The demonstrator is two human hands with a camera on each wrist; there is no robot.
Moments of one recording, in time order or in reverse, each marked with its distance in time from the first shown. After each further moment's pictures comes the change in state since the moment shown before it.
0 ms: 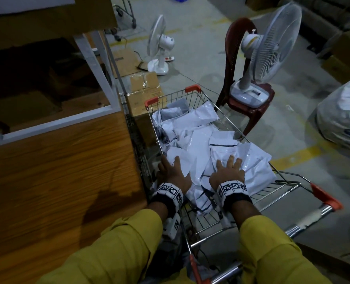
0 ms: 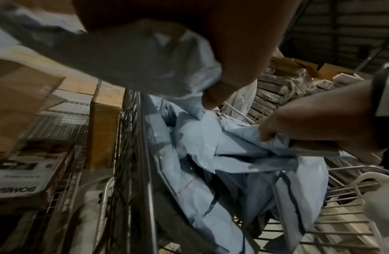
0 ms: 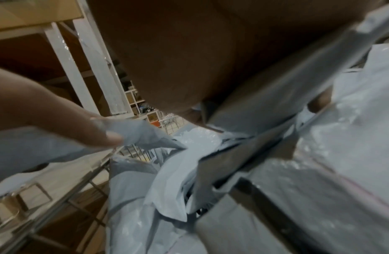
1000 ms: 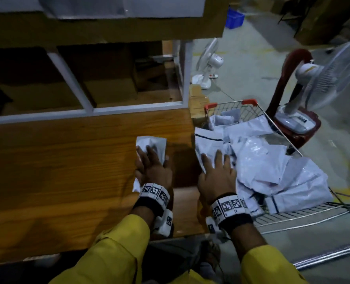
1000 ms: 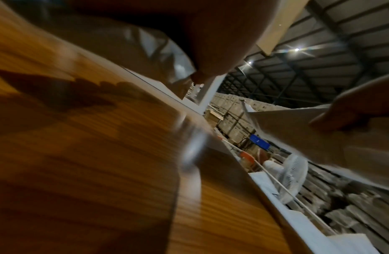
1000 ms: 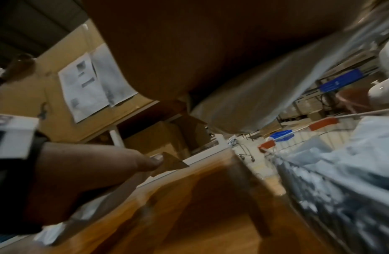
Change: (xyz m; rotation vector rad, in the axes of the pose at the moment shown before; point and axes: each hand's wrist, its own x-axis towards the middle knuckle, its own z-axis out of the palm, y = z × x) left_hand -0.068 -0.215 -0.114 -0.162 0.372 -0.356; right_hand -0.175 -0.191 -0.012 0.086 0.291 -0.443
